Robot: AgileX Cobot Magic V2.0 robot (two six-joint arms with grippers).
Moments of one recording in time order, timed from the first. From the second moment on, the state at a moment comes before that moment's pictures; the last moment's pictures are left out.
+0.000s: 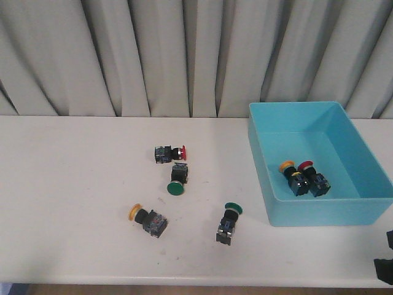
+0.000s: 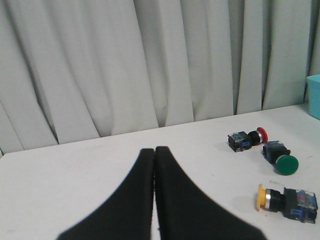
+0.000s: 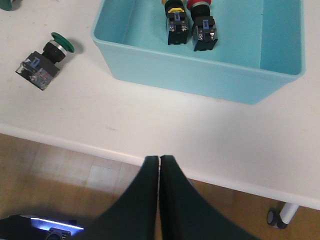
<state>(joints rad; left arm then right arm) -0.08 -0.01 0.02 0.07 0.05 -0.03 0.00 0.73 -0.59 0.11 0.81 -0.25</state>
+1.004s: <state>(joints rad) -0.06 -0.01 0.03 0.07 0.02 -0.04 0.00 0.73 -0.59 0.11 0.80 -0.25</state>
